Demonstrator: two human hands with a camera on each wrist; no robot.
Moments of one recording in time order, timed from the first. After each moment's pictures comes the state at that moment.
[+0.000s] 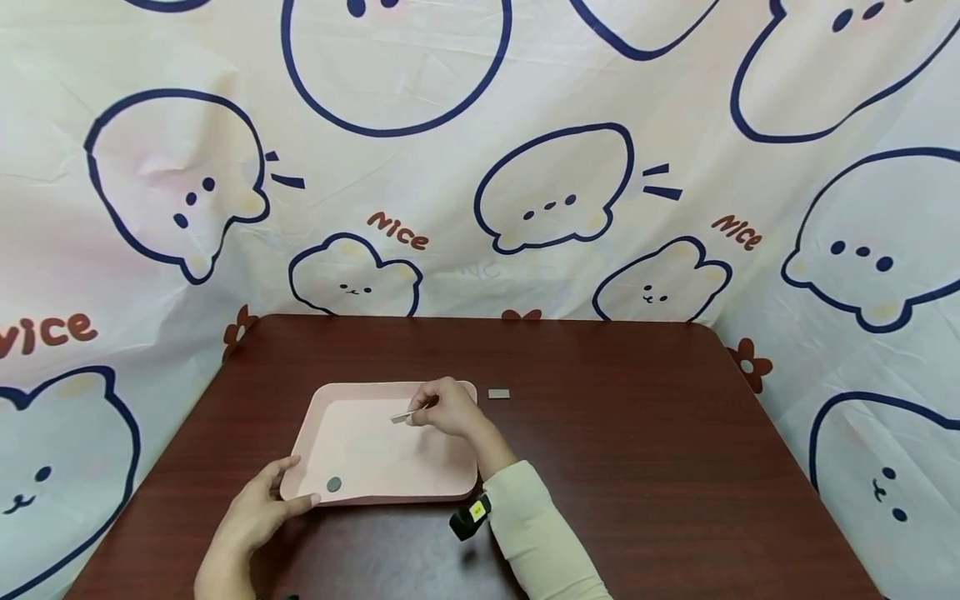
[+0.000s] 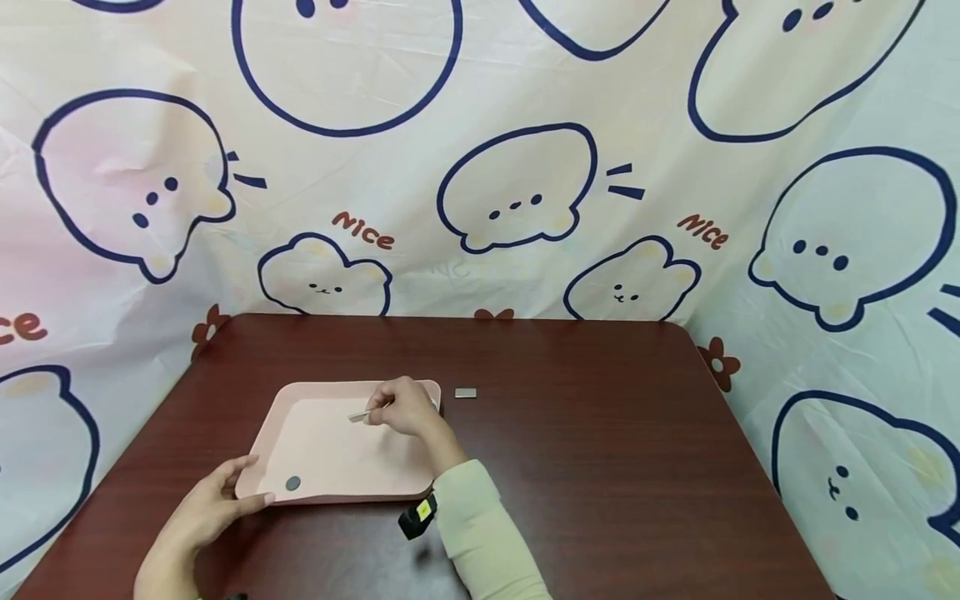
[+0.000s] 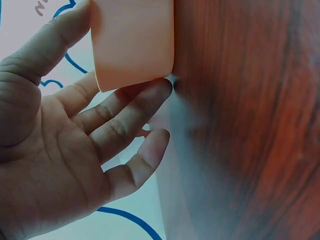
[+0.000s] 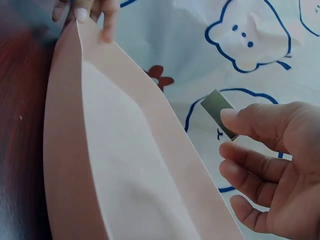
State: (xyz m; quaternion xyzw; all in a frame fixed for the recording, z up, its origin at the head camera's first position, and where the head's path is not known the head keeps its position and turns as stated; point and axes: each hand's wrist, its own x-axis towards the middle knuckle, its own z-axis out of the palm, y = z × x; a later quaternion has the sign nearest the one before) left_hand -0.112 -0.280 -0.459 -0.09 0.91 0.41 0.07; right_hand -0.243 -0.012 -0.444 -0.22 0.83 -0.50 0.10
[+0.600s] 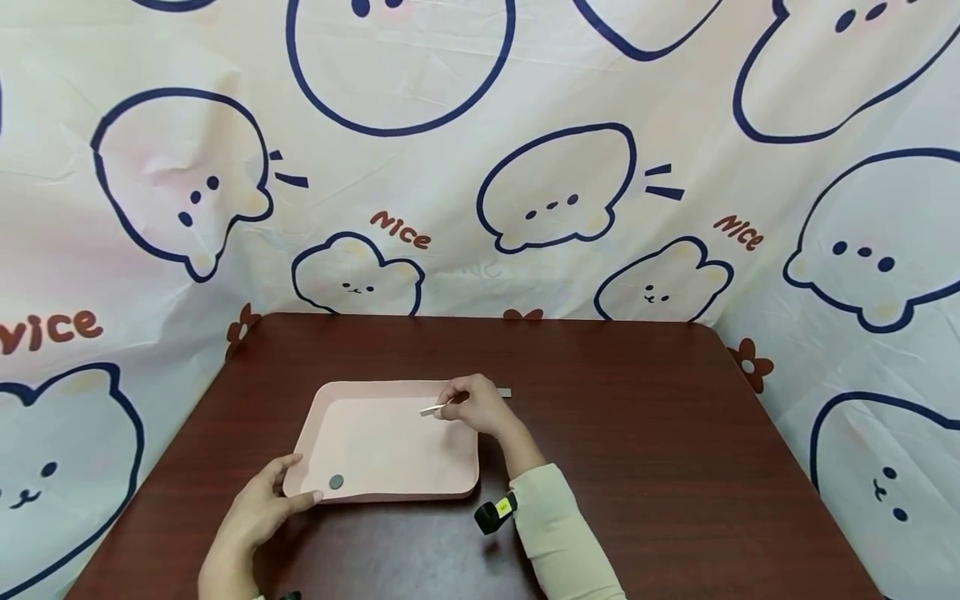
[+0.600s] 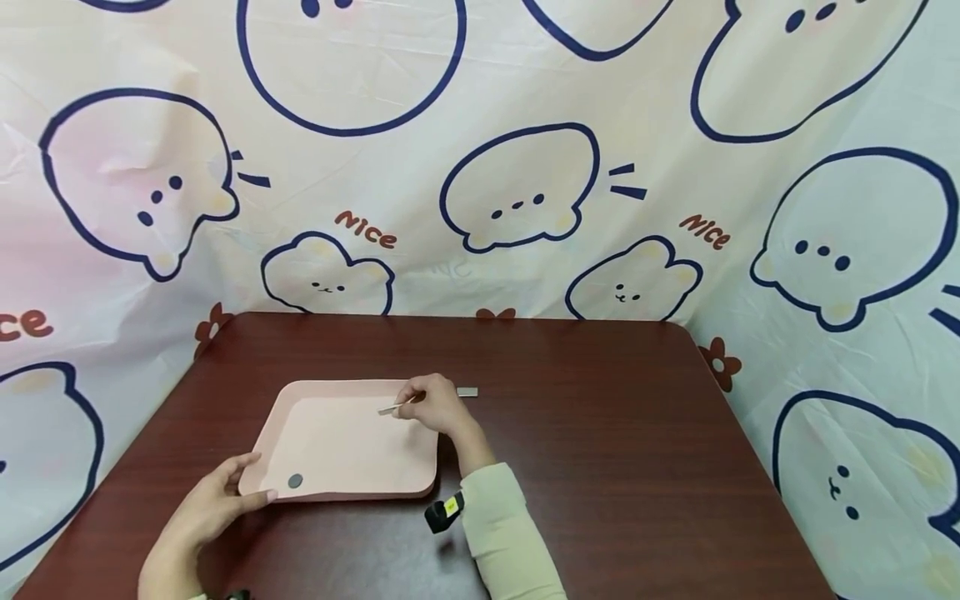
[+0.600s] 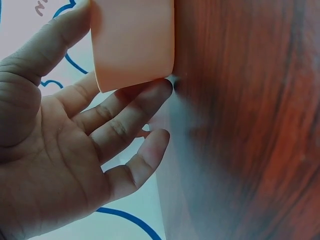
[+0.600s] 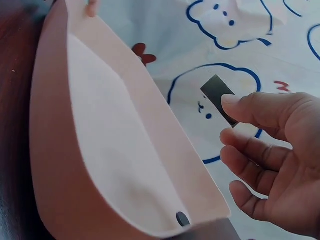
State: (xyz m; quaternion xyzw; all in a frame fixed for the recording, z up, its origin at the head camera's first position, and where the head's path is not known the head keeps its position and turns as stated) left_hand -0.112 -0.281 -0.459 -0.09 0.91 0.40 0.08; right_hand -0.248 0.025 -0.451 -0.23 0.82 -0.52 0.07
